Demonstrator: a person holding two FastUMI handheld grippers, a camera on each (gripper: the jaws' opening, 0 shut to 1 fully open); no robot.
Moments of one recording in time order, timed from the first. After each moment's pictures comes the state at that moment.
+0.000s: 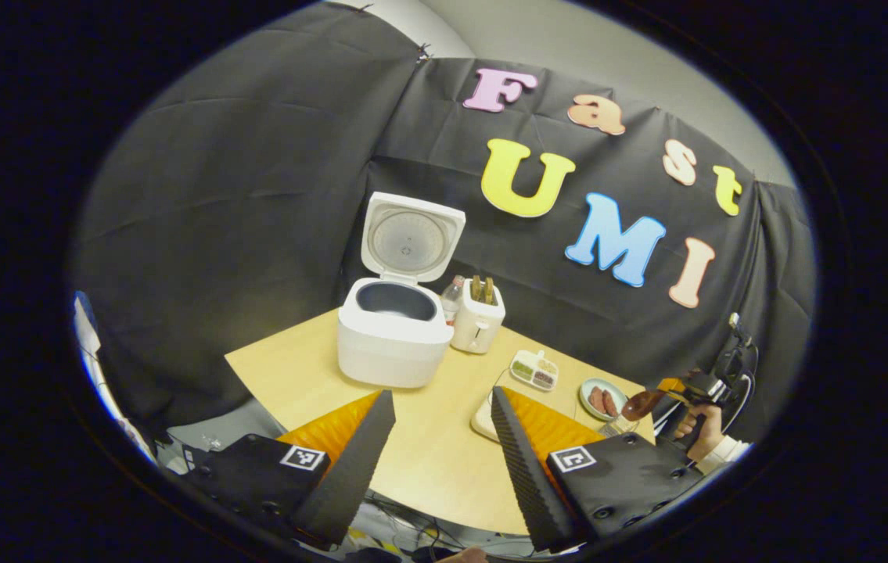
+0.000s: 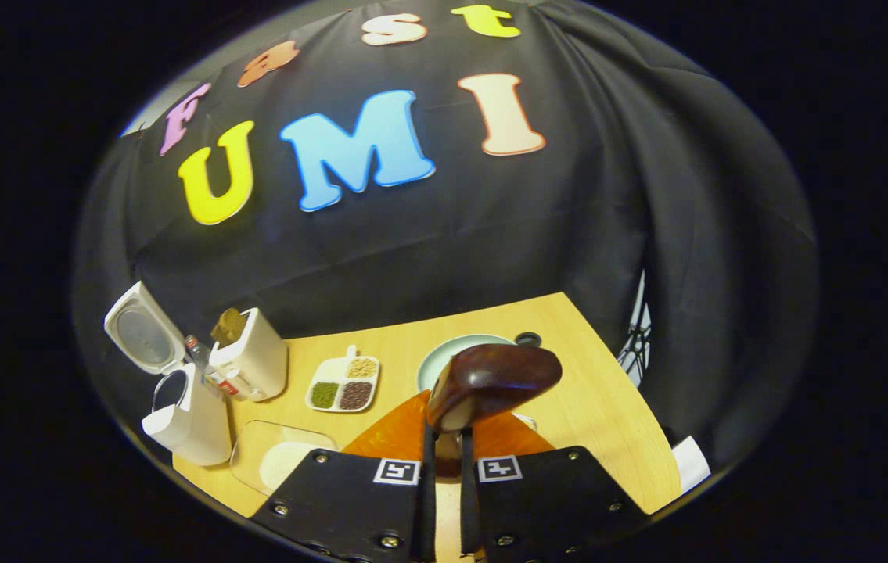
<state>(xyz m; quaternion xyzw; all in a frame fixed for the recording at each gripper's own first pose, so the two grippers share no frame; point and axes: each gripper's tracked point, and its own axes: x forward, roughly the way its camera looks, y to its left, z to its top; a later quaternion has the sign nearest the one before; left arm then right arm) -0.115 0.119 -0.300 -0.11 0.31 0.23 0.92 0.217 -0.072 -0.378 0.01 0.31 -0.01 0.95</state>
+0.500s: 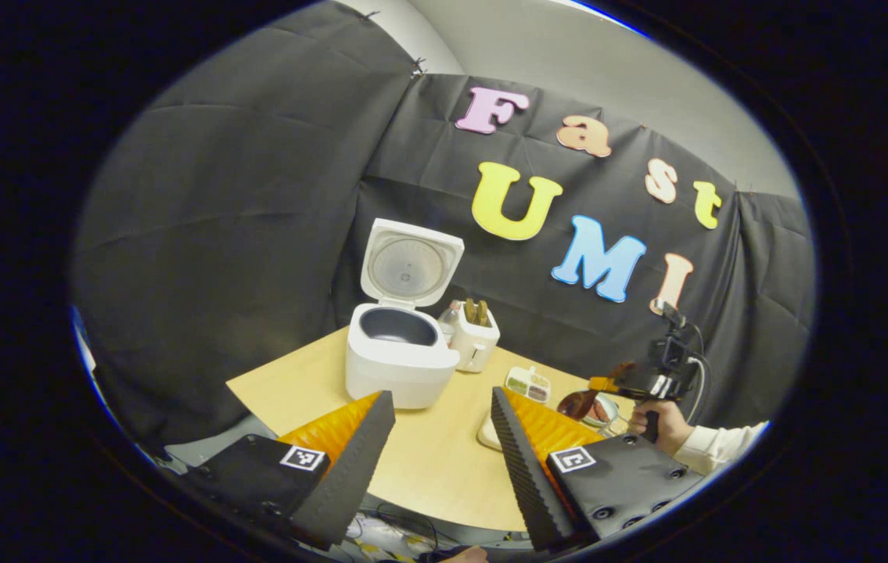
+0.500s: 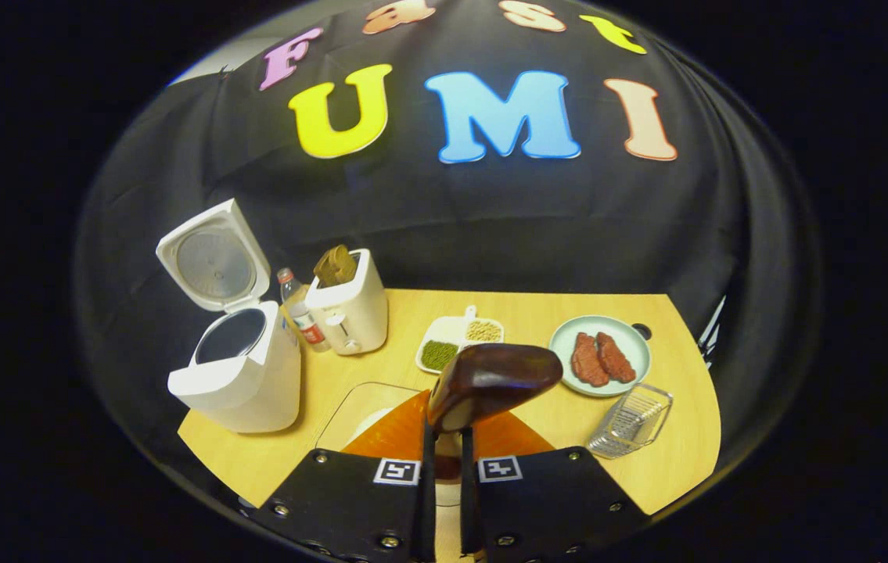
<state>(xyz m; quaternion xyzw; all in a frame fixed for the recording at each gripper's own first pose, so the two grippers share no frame) -0.133 0.167 -0.268 -0.11 0.28 0.19 0.94 0.192 0.096 -0.449 -0.05 0.38 0.11 0.92</state>
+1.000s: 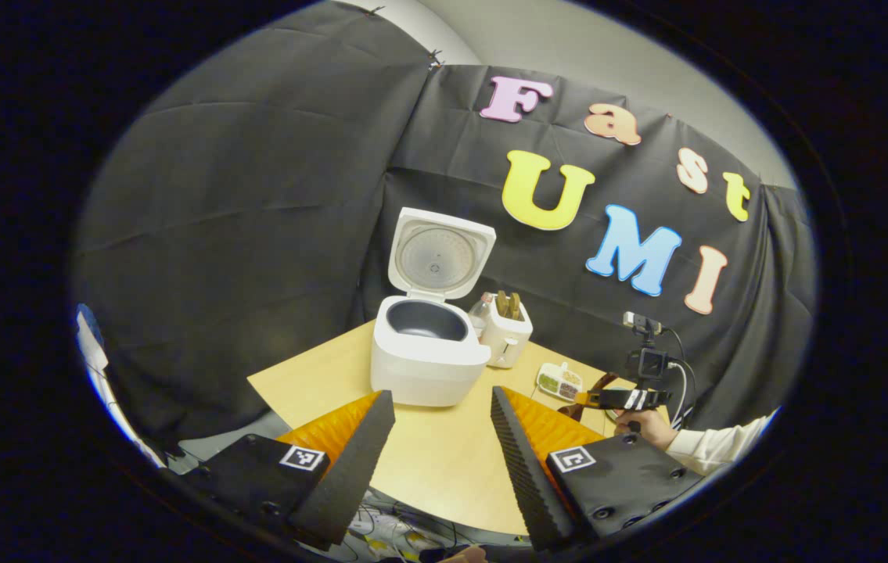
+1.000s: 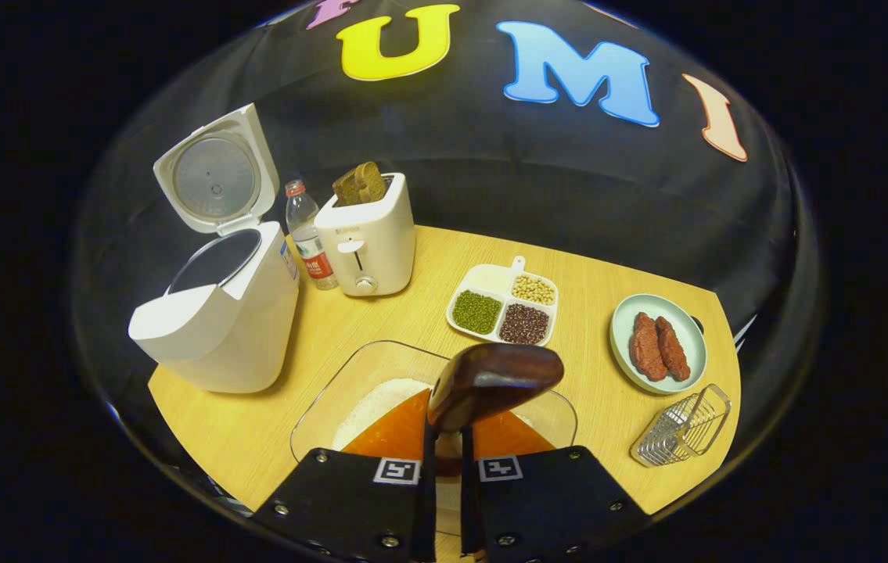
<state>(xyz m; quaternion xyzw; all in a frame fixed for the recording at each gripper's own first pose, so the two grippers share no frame) -0.123 0.188 -0.299 -0.10 0.31 0.25 0.91 0.209 0.130 -0.542 -0.12 0.44 0.15 0.87</state>
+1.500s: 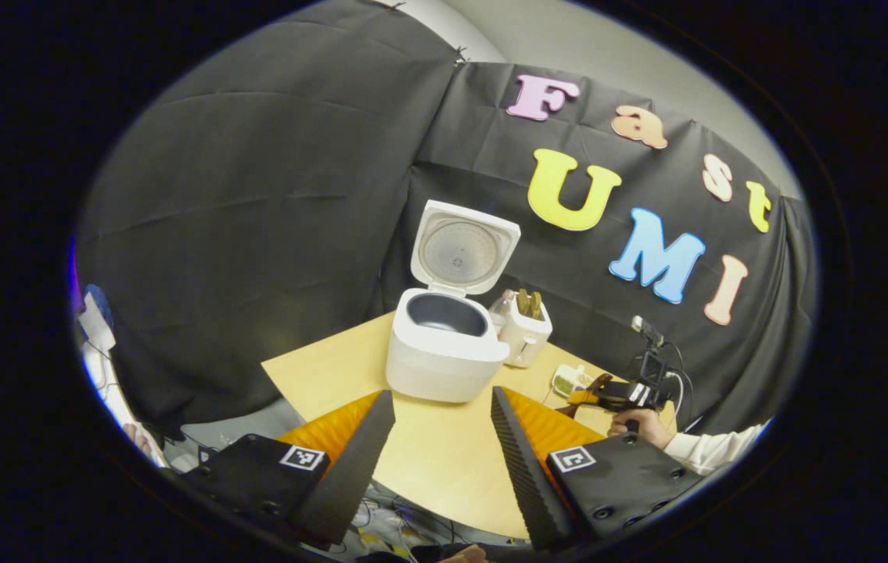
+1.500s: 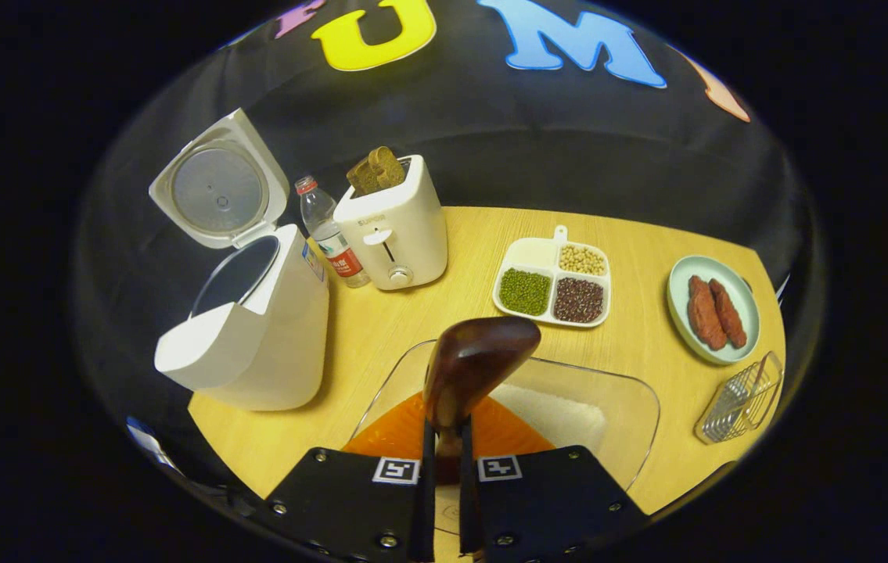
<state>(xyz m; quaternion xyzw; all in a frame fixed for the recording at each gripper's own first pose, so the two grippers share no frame) -0.133 0.194 -0.298 -0.10 0.31 0.29 0.90 0.205 0.170 -0.554 0.01 0.50 0.16 0.85</state>
